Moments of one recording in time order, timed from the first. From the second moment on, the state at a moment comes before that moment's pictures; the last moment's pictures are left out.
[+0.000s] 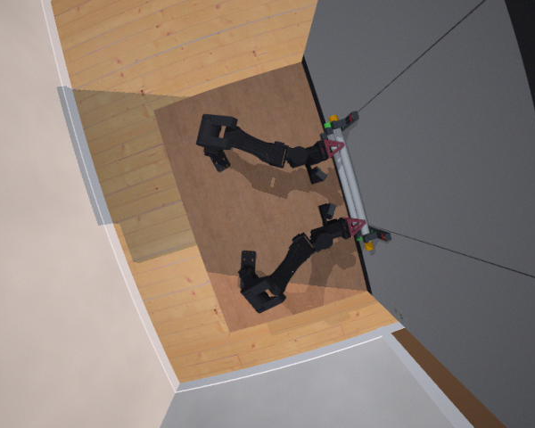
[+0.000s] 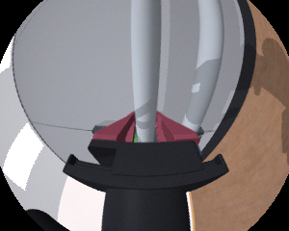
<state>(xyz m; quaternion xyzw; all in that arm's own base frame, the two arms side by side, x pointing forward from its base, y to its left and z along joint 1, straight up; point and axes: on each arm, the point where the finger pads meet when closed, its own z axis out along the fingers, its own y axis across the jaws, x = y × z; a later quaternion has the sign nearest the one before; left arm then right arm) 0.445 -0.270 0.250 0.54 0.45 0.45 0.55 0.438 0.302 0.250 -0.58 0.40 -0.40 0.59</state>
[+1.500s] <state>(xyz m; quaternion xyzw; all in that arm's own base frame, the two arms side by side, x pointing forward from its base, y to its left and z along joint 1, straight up) 0.444 -0.270 0.251 0.56 0.46 0.44 0.53 0.437 0.302 0.251 -0.60 0.41 -0.39 0.57</state>
